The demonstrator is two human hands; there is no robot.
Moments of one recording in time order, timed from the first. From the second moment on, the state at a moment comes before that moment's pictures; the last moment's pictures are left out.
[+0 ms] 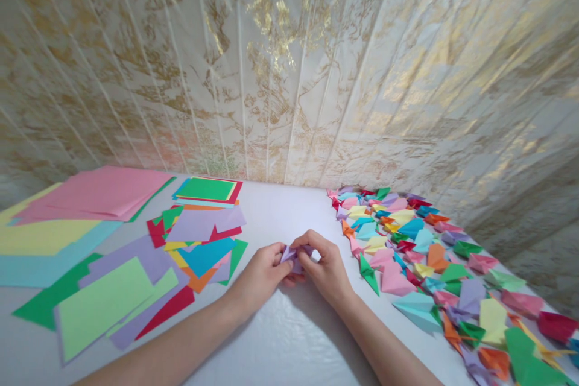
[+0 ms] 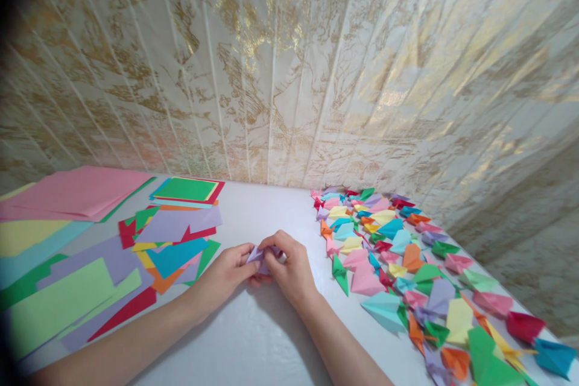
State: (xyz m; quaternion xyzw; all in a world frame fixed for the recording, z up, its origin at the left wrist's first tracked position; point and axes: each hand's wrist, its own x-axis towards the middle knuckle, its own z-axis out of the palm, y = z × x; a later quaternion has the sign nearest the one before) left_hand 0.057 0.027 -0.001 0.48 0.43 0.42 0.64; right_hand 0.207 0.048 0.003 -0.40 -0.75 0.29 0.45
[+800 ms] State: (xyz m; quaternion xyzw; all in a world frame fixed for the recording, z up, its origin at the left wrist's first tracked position) left_hand 0.049 0.026 -0.003 0.55 0.46 0.46 0.53; right_hand 0.206 0.051 0.000 -0.44 -0.64 0.43 0.45
